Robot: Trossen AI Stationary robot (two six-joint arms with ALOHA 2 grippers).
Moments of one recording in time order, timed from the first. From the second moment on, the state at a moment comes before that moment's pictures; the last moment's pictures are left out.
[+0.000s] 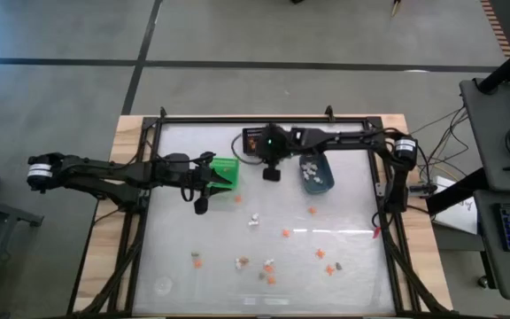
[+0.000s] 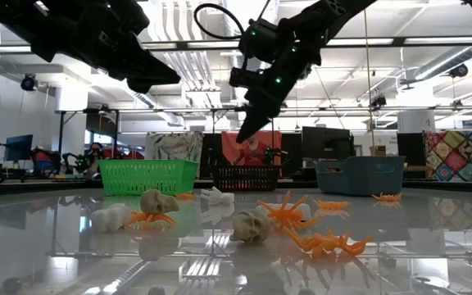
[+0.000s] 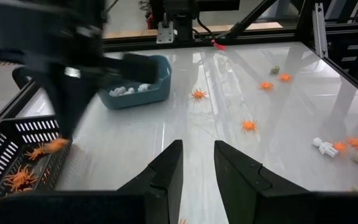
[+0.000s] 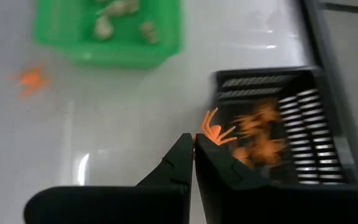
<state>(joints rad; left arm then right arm) 0.10 1.04 0.49 0.20 0.12 0.09 -0.31 1.87 1.38 -0.39 0.00 -0.30</state>
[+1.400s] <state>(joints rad) -0.45 1.06 0.56 -0.28 -0.07 -0.99 -0.20 1.78 1.44 -0.71 -0.21 0.06</state>
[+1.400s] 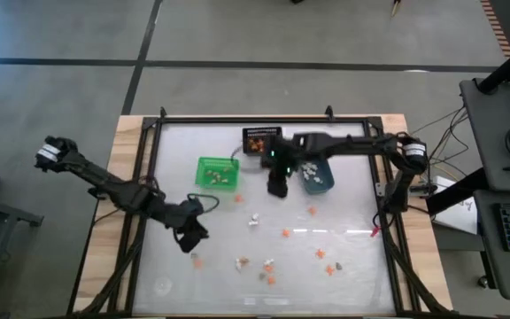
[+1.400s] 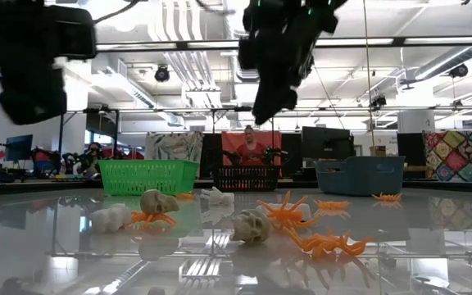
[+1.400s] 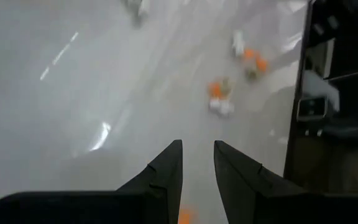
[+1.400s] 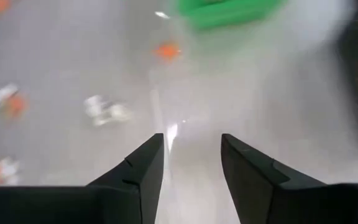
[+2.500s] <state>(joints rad) -0.72 1.63 1.01 -0.79 -0.14 -0.82 0.27 1.53 1.00 -0.27 -0.18 0.19</state>
